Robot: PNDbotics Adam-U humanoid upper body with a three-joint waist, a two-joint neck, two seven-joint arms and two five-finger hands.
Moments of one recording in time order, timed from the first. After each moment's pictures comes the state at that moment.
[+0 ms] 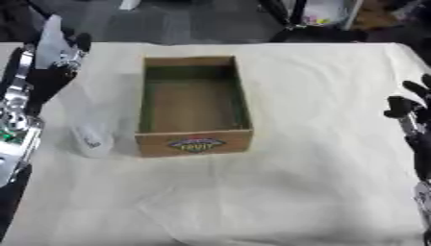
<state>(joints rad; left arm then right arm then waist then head) -0.50 0.41 -0.09 -1.55 -0.04 0.11 0.11 -0.08 -0.22 -0.13 -1.76 -0.03 -0.15 -0.13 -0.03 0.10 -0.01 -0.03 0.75</state>
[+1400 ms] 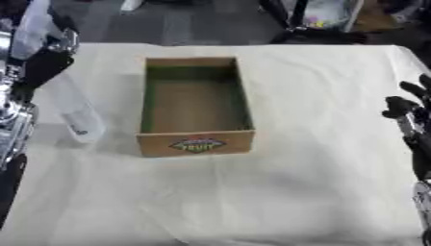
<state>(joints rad) -0.57 0.43 -0.07 -1.65 0.08 0.09 0.19 -0.08 -0.22 -0.13 -1.75 -0.03 -0.15 -0.13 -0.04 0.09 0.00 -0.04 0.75</state>
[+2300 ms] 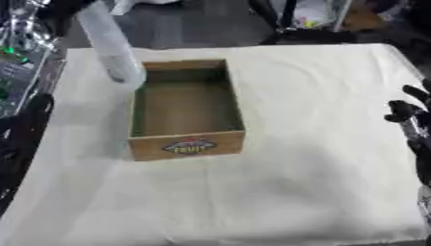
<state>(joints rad) -0.84 0.36 -0.20 -1.50 0.14 0.04 0.04 -0.07 -0.22 -0.12 -1.75 -0.04 -0.15 -0.11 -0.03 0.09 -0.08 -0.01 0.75</state>
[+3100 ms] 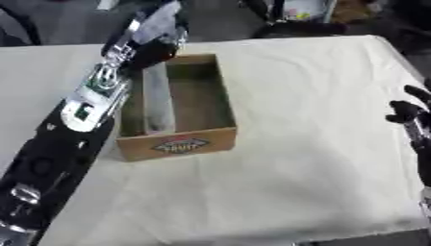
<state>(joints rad) -0.80 0.27 -0.29 -1.28 0.07 -0.01 -0.11 -0.08 -0.22 -0.11 -1.75 -0.05 -0.15 -0.10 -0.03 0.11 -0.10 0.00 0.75</state>
